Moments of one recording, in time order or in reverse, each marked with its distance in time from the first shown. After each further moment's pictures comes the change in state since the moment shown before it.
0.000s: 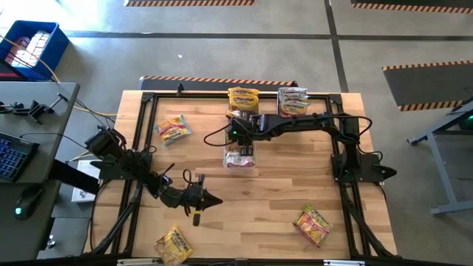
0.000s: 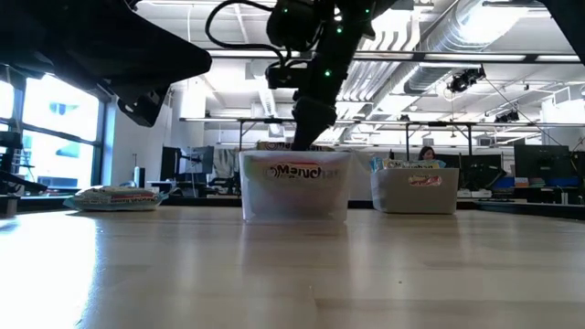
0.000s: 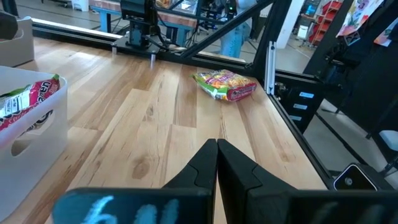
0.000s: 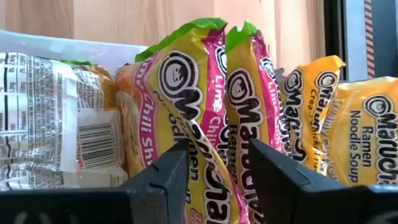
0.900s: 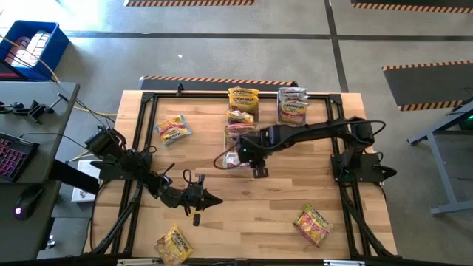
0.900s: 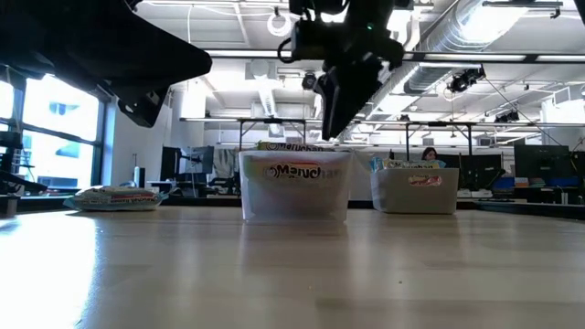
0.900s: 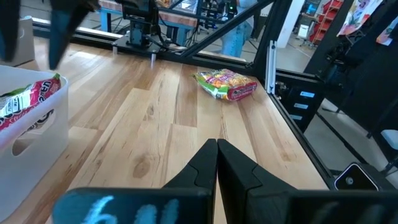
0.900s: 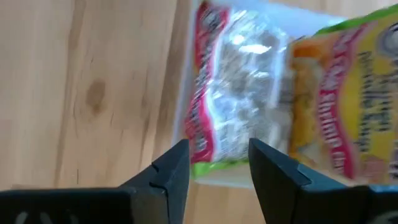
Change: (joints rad) left arm 0.000 0.000 0.000 -0.004 0.000 0.000; right arm 0.144 -0.130 -0.084 -0.173 -0.315 0.084
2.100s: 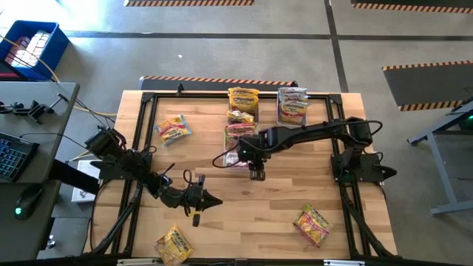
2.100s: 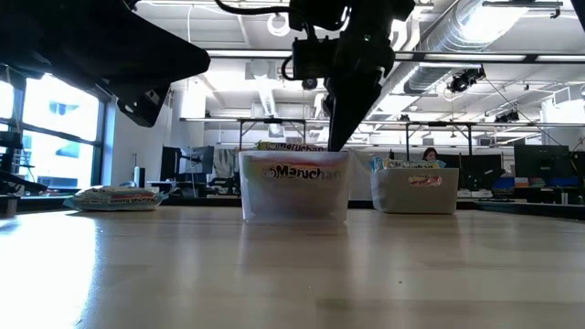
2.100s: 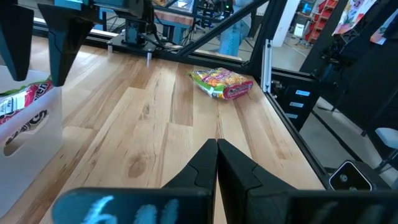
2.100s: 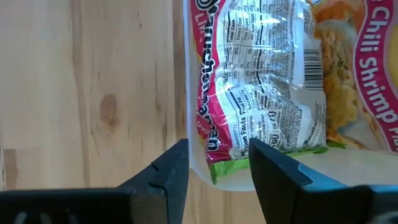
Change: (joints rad) left arm 0.000 0.000 0.000 0.001 0.016 -0.001; right arm -0.015 0.021 -0.045 0.041 -0.059 0.206
